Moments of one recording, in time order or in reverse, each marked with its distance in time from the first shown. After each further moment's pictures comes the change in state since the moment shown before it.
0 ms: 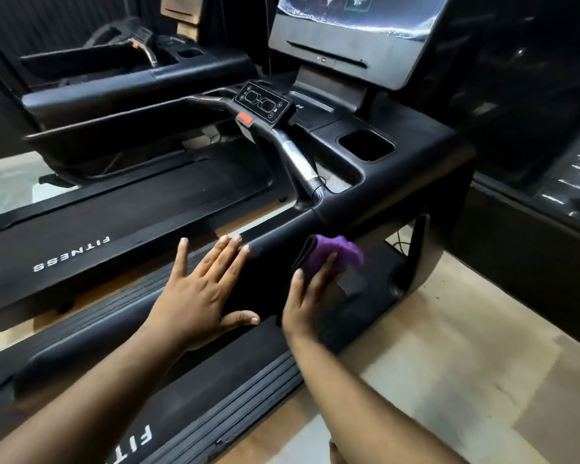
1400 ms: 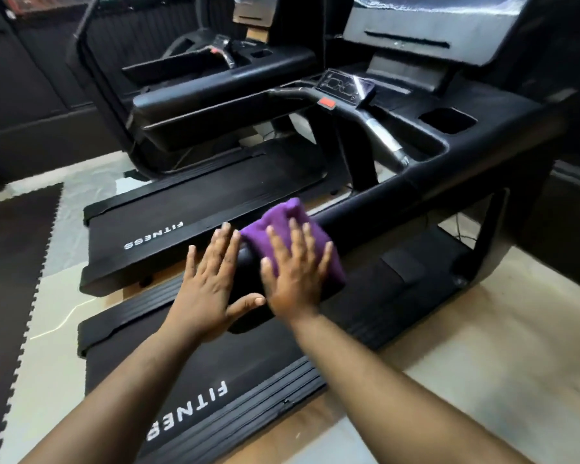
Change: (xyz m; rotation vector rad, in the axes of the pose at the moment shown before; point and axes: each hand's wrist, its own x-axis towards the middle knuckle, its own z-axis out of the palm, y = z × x) left_hand -0.182 -0.074 -0.006 -0.341 0.101 -0.282; right_hand -0.150 -0.117 0.065 -0.384 -0.247 -0.595
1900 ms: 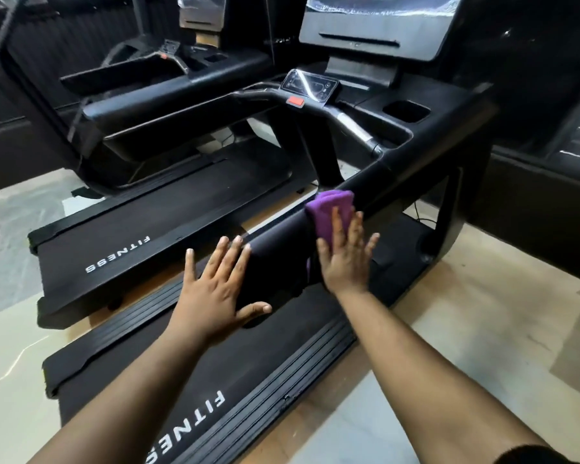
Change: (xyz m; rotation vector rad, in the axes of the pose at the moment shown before) left_hand -0.009 -0.026 0.004 0.282 -0.152 0.166; right_hand -0.011 0.077 -0.015 -0.133 -0.006 0.315
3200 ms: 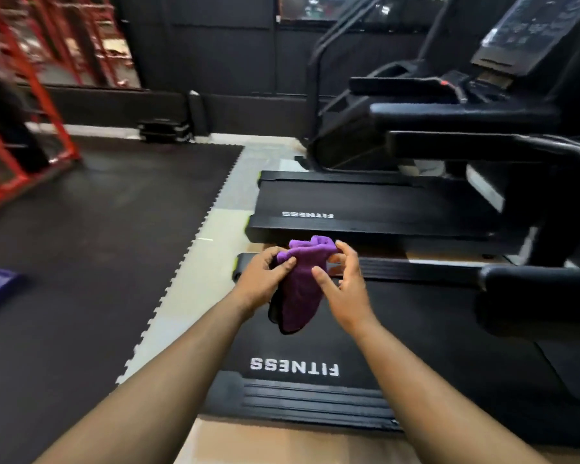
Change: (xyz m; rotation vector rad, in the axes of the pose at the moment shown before) left_hand -0.336 -0.172 -0.019 -1.376 0.481 -0.801; right_hand -0.253 -0.369 0.029 0.872 -0.707 -0.289
